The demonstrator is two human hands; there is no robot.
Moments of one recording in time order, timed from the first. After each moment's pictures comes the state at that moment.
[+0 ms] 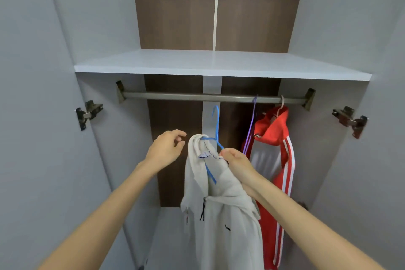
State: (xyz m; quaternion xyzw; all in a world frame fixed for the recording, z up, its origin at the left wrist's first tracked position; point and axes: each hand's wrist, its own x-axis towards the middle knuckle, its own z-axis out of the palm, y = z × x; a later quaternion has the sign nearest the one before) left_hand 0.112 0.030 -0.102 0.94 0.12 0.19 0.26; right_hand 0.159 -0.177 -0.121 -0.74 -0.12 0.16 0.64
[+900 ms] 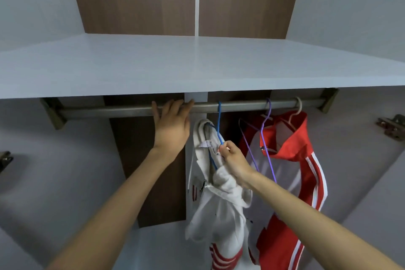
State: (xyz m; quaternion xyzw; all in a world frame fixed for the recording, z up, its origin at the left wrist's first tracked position) left_hand 0.332 0.094 -0.109 0.90 -0.01 0.42 0.04; right_hand 0.345 -0.090 -0.166 -0.78 -0.09 0.04 0.61
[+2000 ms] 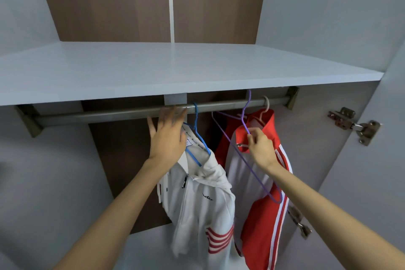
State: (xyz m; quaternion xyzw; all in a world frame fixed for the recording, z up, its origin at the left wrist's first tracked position) left_hand 0.300 0.044 -0.104 0.96 -0.01 0.29 0.06; right_hand 0.329 -0.201 -0.124 -0.89 -0.02 -0.18 0.42
